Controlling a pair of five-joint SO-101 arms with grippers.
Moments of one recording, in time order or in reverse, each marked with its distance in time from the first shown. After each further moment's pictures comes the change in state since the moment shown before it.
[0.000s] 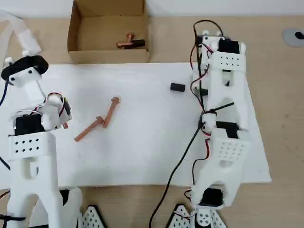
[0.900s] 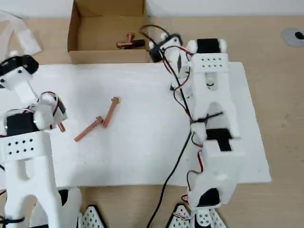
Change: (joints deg) left arm -2.0 0.1 -5.5 8.5 3.5; right arm -9.7 -8.1 5.6 1.7 30.5
